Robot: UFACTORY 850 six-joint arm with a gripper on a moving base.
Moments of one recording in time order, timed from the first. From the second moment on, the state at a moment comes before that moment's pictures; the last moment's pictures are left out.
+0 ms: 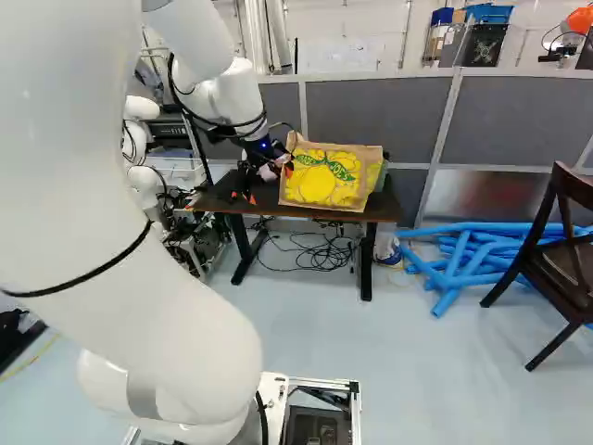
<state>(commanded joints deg) 1.4 1.5 -51.4 -0.6 -29.4 -42.7</state>
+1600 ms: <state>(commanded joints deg) 0.4 12.1 -17.5 -0.2 28.6 -11.5</state>
